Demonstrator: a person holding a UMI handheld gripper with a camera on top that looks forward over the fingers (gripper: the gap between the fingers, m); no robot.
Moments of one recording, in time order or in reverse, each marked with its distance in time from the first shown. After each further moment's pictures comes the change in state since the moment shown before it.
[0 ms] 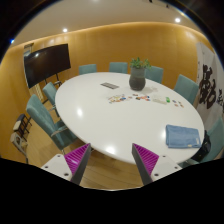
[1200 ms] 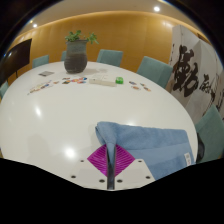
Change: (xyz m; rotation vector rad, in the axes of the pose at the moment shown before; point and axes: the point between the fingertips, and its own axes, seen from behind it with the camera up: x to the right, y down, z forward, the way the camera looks) arm 0.414 0.052 0.293 -0.057 0.388 0.074
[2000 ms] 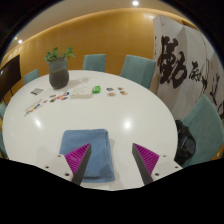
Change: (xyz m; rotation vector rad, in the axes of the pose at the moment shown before) arm 0.112 -0.042 -0.064 -0.015 0.010 0.158
